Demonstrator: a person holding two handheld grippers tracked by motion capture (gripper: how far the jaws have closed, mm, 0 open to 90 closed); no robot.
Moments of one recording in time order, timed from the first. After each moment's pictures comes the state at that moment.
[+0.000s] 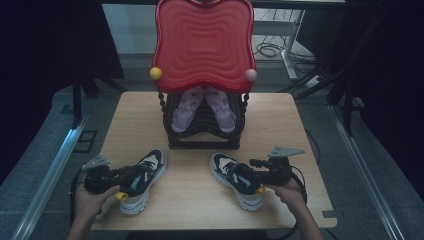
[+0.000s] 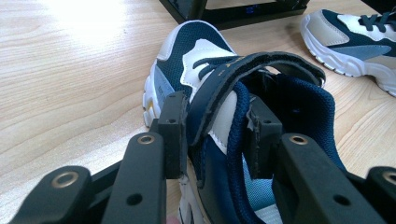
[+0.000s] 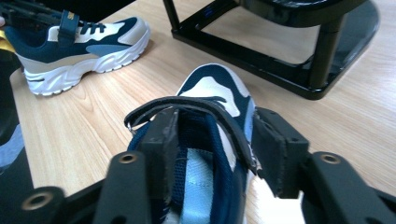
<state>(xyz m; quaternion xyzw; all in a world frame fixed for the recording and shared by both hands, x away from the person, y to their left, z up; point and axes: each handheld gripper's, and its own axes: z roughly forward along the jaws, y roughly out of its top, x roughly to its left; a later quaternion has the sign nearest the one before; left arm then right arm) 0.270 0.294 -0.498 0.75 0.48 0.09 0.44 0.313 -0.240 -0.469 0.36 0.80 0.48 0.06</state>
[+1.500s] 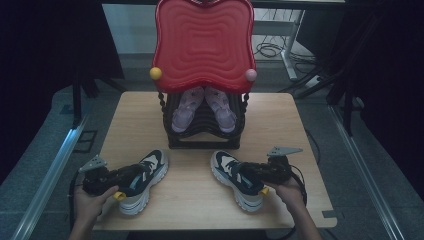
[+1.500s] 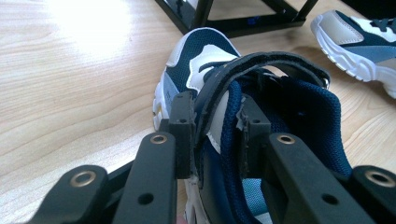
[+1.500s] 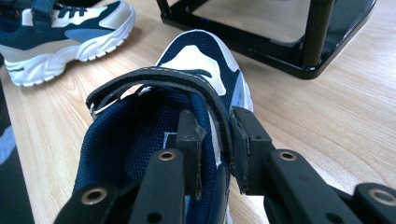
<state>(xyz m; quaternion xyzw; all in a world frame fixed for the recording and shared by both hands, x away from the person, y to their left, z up) 0.263 0.297 -0.497 0.73 0.48 0.11 0.46 0.319 -0.244 -0.479 0.37 0.81 0.45 0.05</state>
